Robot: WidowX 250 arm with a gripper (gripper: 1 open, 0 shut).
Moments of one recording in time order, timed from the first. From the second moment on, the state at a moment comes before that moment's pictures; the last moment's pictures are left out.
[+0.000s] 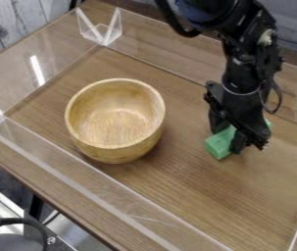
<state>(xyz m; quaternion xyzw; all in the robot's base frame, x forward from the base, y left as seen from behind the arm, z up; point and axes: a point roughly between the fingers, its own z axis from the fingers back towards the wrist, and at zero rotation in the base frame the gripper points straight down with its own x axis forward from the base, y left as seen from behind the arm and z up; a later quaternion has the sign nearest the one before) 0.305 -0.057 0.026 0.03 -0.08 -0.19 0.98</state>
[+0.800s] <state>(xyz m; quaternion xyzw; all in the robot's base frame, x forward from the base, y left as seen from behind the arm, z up) 0.331 -0.060 0.021 0.03 -0.06 -0.19 0.98</state>
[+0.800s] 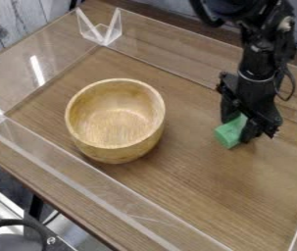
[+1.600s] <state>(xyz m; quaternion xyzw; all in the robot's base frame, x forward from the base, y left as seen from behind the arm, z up) 0.332 -0.057 0.018 0.01 -0.03 -0.22 0.98</state>
